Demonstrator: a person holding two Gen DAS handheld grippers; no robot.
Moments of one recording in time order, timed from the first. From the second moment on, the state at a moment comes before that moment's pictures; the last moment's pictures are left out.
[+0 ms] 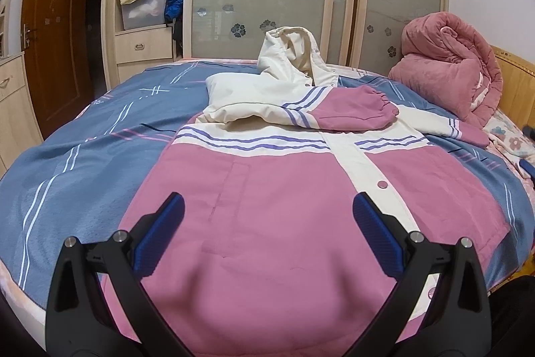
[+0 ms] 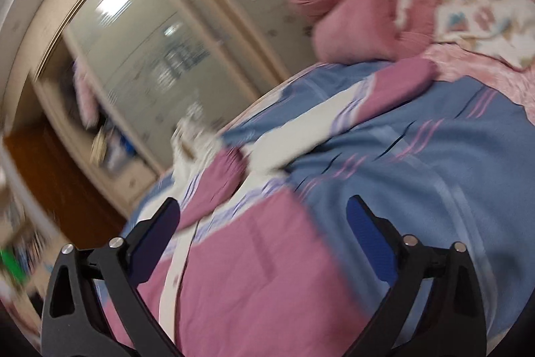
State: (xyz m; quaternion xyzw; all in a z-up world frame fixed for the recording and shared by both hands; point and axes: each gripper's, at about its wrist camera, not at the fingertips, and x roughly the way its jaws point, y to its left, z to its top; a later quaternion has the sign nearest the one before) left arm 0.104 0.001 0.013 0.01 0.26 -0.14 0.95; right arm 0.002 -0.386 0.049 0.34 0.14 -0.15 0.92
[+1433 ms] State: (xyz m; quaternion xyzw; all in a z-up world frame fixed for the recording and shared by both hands) left arm 0.124 -0.012 0.001 0.00 0.28 -0.15 0.95; right arm 0.252 -0.356 0.169 -0.07 0.12 -0.24 0.96
